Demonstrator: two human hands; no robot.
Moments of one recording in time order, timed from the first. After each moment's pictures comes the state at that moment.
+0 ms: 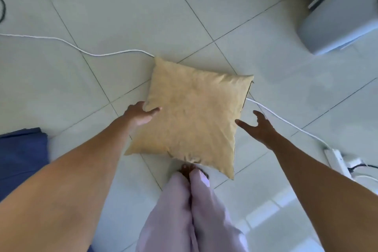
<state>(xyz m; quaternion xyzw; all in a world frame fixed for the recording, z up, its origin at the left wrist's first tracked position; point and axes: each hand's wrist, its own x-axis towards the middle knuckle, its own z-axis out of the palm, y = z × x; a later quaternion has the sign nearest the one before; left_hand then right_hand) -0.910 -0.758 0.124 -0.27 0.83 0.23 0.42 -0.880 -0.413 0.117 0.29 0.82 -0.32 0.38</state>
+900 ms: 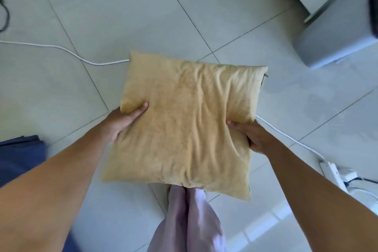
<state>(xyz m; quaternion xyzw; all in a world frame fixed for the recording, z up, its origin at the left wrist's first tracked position) -0.916 -0.784 0.153 -0.41 0.69 0.51 0.31 -0.912 -0.420 0.116 0.37 0.57 -0.64 0.37</state>
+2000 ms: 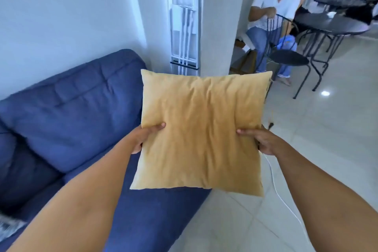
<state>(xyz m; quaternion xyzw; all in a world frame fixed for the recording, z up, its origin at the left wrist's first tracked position) -0.428 -1.109 0.637 -0.59 0.41 0.65 -0.25 -0.791 -1.028 0.622 -0.28 0.63 -0.41 0.59</state>
